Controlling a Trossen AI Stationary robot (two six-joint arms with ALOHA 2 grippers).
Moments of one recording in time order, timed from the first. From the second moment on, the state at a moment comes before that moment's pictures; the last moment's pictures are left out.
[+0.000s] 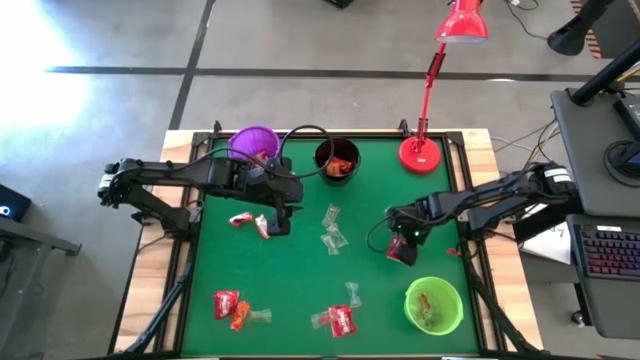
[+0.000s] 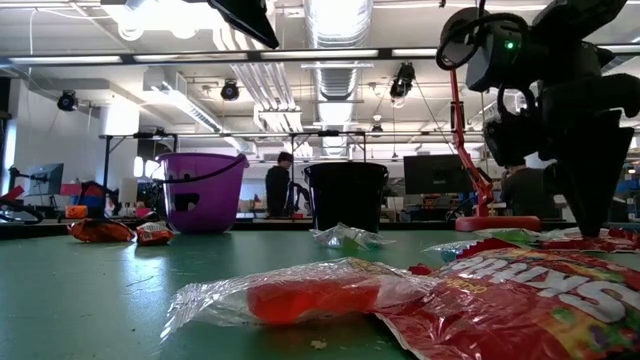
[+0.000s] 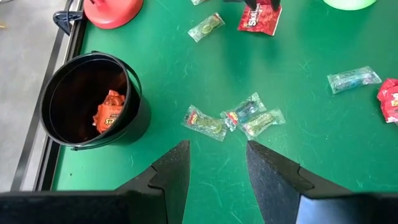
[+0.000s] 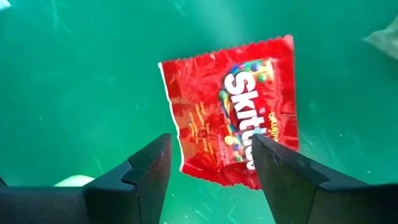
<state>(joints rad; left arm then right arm) -0.04 1.44 1.44 -0.87 -0.17 0.07 0.05 1.35 0.62 -0.62 -0.34 0.62</state>
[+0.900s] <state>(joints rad) -0.04 1.44 1.44 -0.87 -0.17 0.04 0.08 1.62 0.63 -0.59 -0.22 0.59</state>
